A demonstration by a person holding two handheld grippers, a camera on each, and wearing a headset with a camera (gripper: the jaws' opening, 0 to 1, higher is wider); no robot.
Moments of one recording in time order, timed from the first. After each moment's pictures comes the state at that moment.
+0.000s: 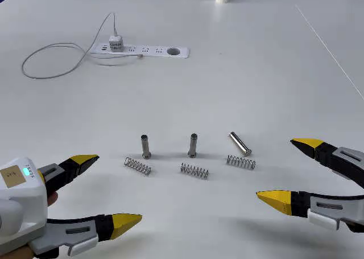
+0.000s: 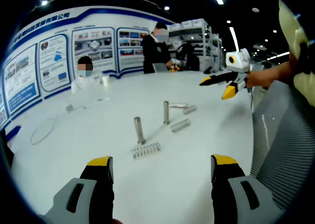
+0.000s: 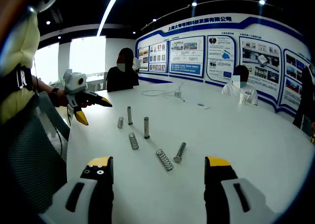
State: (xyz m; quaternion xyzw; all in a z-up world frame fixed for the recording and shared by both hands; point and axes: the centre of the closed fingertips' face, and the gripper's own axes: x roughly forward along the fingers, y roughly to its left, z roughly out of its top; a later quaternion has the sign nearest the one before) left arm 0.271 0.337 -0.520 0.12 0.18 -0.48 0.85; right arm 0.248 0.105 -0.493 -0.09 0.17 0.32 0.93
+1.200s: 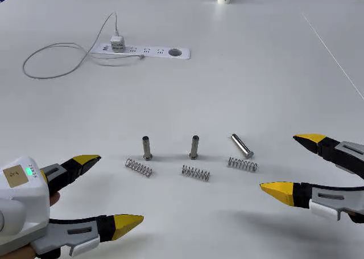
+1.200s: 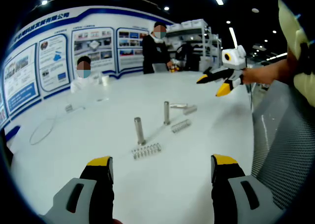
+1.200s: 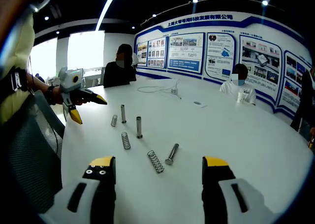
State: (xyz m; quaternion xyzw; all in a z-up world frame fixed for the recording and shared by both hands) left arm 0.273 0.336 -0.521 0.12 0.18 -0.49 0.85; right arm 0.265 0.098 -0.489 -0.11 0.19 0.31 0.93
